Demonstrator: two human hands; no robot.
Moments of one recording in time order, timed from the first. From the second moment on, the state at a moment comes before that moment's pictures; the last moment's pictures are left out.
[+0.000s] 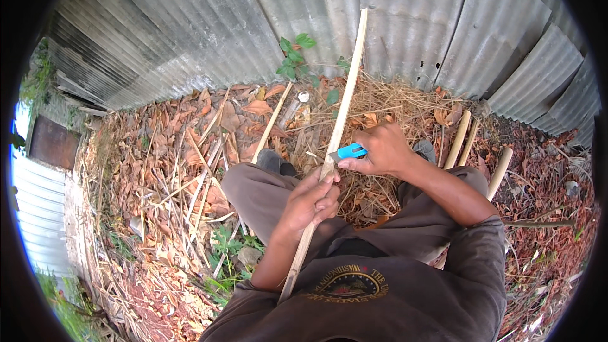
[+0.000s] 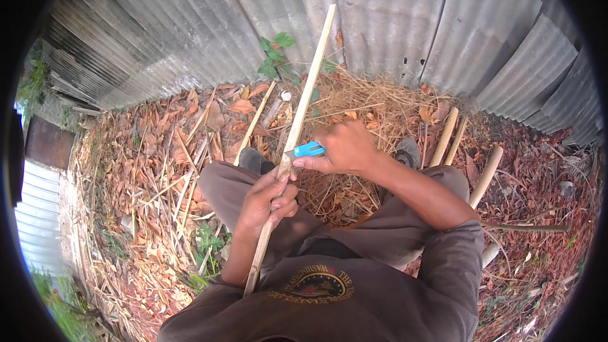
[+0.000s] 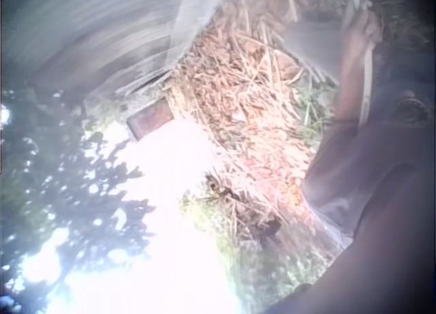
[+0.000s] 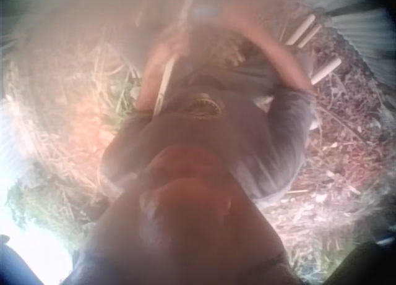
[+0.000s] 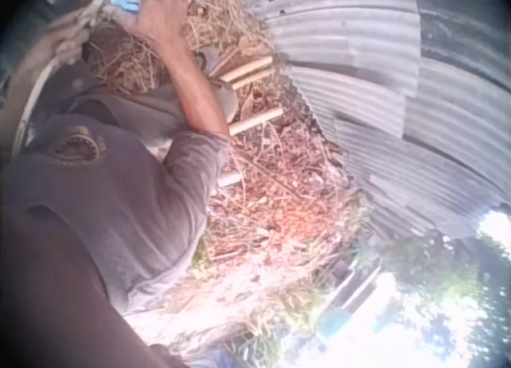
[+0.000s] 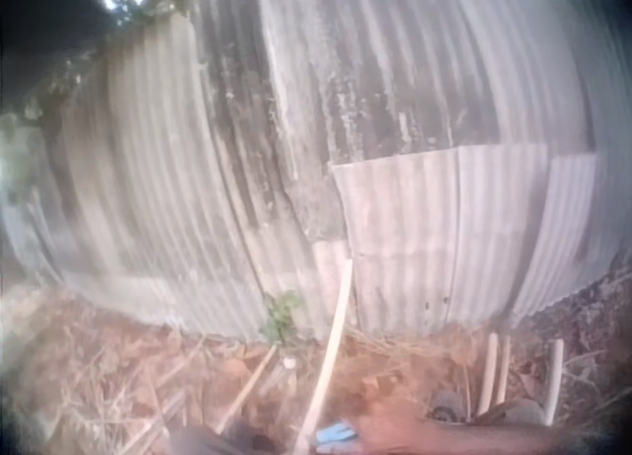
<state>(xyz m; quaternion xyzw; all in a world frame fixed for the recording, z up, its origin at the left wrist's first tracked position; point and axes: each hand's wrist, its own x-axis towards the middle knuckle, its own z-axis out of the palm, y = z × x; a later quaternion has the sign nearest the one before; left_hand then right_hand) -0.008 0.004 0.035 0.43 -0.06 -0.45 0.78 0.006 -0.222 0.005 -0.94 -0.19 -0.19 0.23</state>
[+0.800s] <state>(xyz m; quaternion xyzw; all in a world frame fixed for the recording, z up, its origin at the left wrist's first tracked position) -0.010 -0.003 0.042 0.40 -0.03 -0.47 0.79 0.027 -0.241 0.004 -0.94 -0.15 -0.23 0.19</state>
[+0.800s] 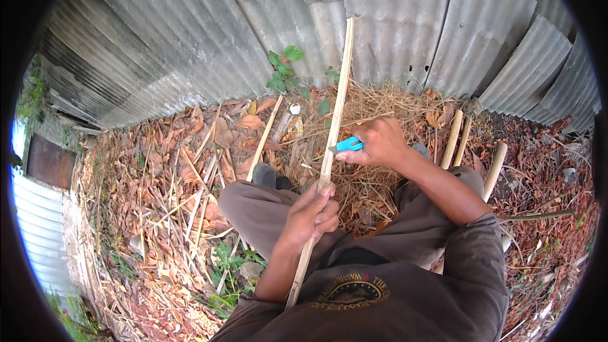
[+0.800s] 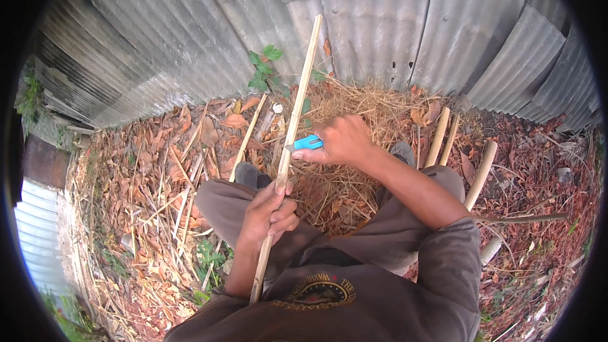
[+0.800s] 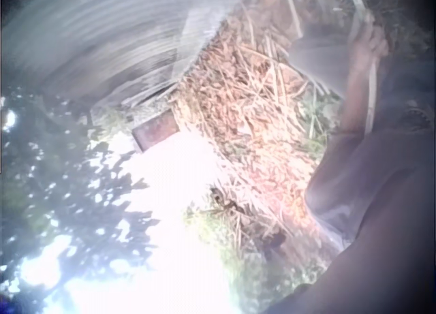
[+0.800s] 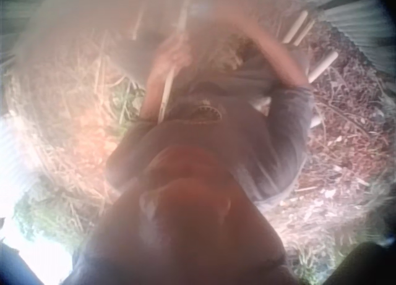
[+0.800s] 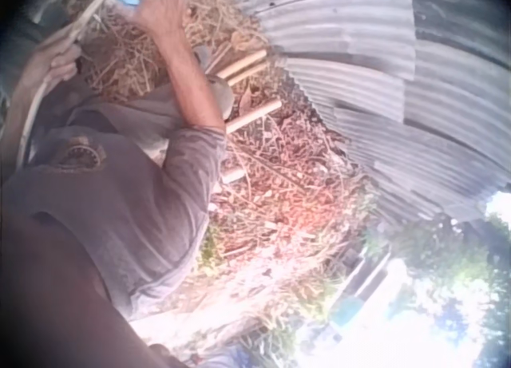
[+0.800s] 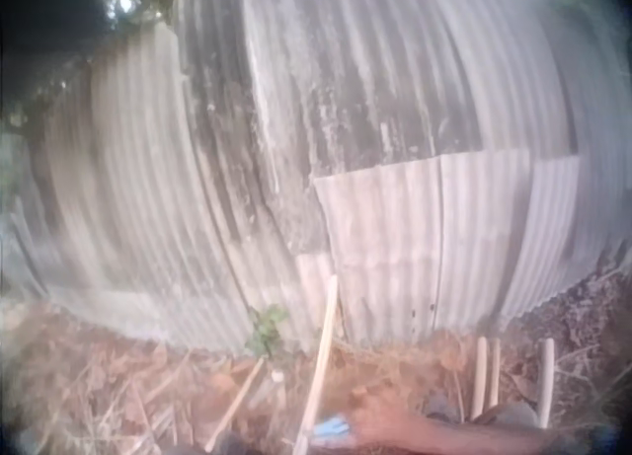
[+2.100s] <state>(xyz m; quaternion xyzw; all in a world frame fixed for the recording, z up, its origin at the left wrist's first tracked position) -0.021 0.016 0.034 0.48 -0.07 -0.43 0.76 0.042 -0.401 0.005 -0.89 0.22 -0.20 0.34</state>
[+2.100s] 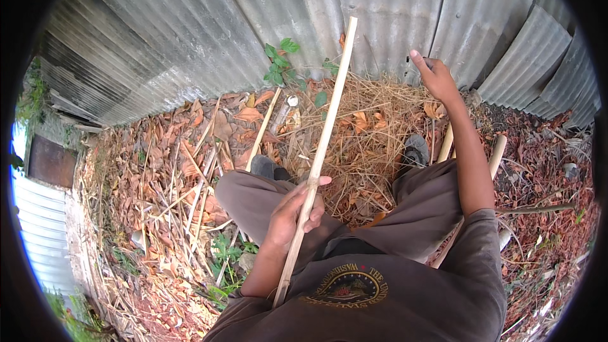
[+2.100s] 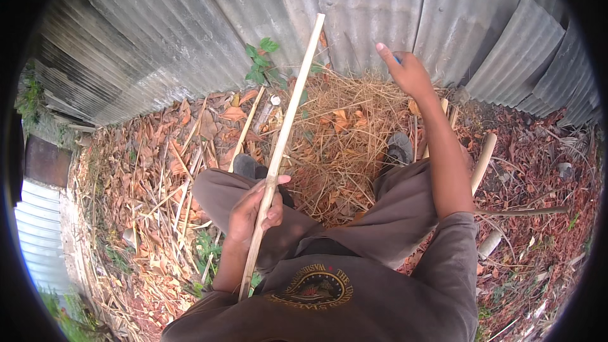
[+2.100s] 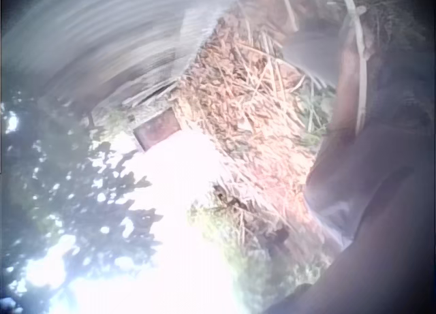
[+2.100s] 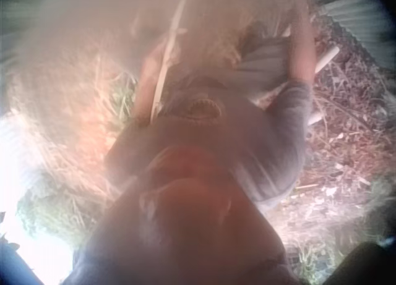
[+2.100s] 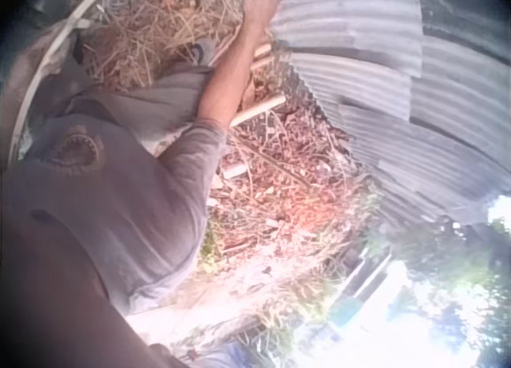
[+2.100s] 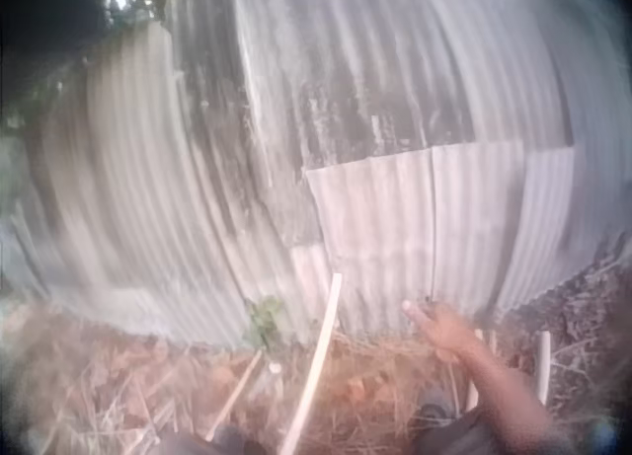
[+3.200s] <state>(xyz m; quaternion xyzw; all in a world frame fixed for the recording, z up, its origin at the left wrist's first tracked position) -0.008 0.012 0.037 0.63 -0.07 -0.31 0.71 0.001 -0.200 0.013 -0.96 -0.15 -0.13 0.21</state>
